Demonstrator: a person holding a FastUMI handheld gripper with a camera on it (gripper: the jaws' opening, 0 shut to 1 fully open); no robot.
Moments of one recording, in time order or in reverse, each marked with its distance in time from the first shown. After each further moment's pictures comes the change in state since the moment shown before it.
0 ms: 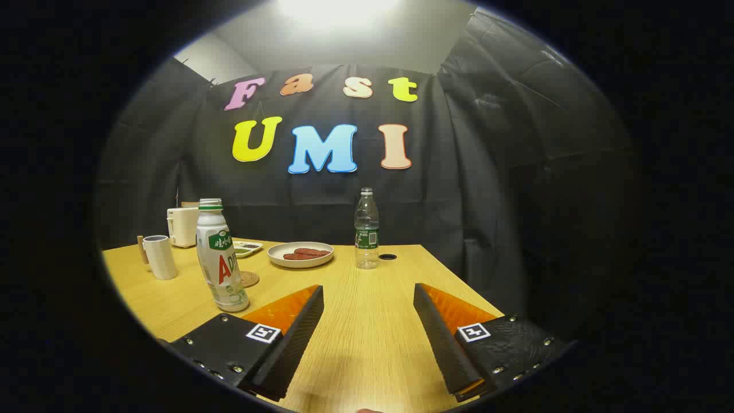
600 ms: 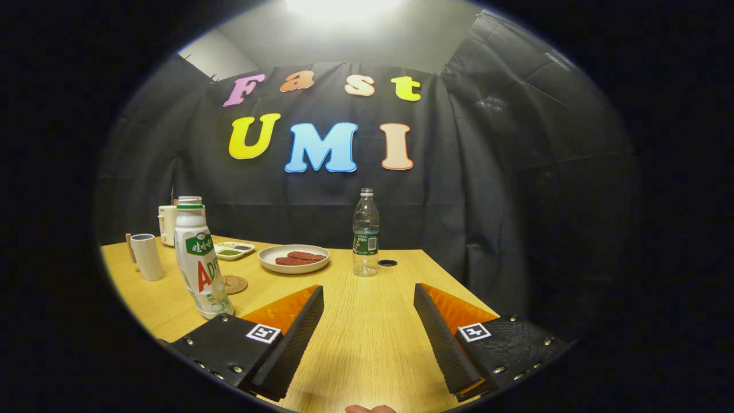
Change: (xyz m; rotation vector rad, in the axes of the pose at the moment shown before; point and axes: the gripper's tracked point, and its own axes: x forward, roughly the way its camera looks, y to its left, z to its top) arm 0.056 0.002 0.006 -0.039 -0.002 -0.014
